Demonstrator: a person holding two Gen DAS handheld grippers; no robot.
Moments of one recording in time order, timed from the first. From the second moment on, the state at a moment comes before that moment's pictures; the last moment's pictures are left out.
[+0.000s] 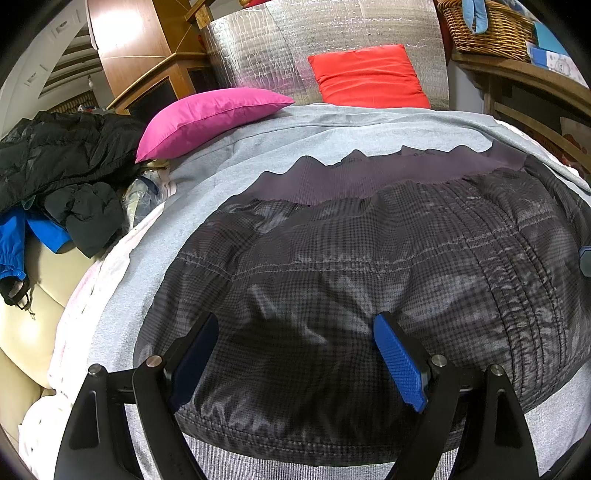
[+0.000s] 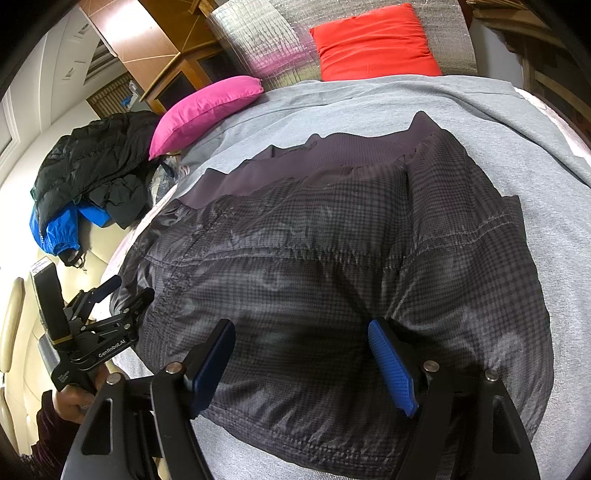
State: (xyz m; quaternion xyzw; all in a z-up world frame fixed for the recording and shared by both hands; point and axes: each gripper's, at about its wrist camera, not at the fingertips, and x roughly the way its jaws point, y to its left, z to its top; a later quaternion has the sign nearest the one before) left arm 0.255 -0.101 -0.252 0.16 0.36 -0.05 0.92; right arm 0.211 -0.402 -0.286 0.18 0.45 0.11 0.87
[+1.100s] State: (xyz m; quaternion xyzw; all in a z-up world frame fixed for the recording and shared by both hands) left arm 0.281 -0.037 -0.255 0.09 0.41 0.06 0.91; right arm 0.193 -0.444 -0.261 0.24 0.39 0.08 0.88
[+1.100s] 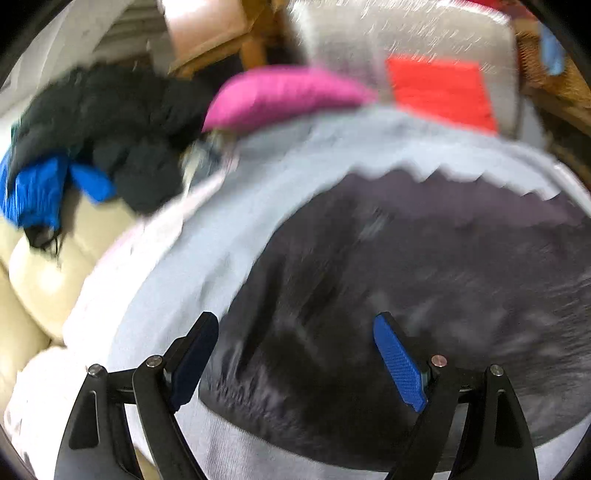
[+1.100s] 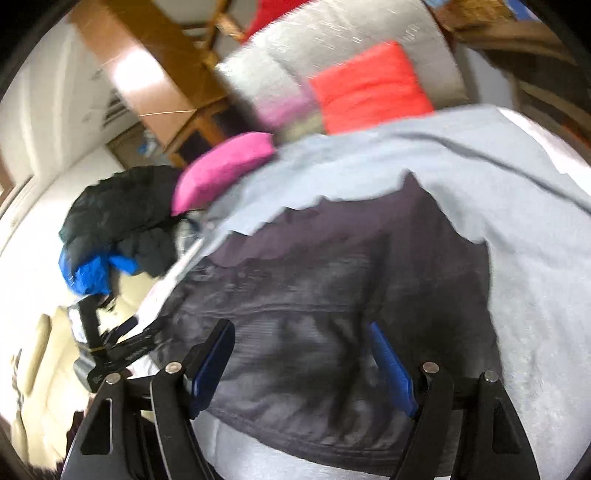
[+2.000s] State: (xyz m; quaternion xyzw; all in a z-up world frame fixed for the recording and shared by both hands) left arm 0.128 -0.031 -0.065 0.08 0.20 0.06 0.98; right arm 0.031 -0.399 -0.110 0.19 0.20 0.01 0.96
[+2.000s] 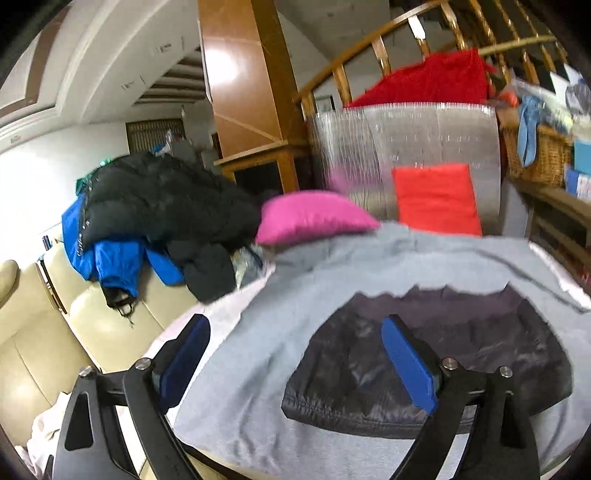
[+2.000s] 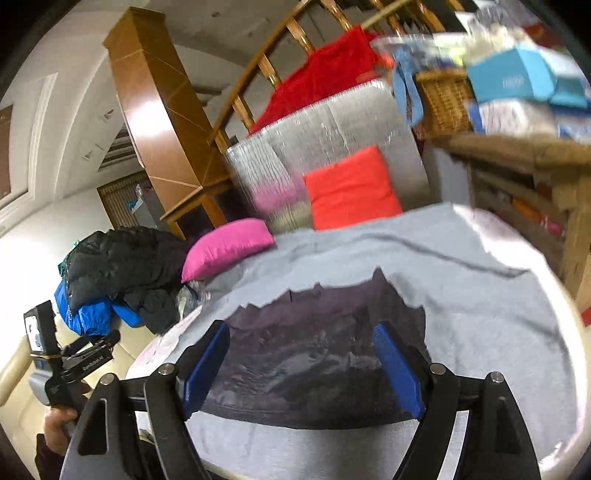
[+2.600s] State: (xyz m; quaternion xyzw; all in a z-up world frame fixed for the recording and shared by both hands) left arm 0.040 -0.006 0.028 0.03 0.10 0.03 0.99; right arm -0.065 -0.331 0.006 0.07 0.12 -0.19 0.97
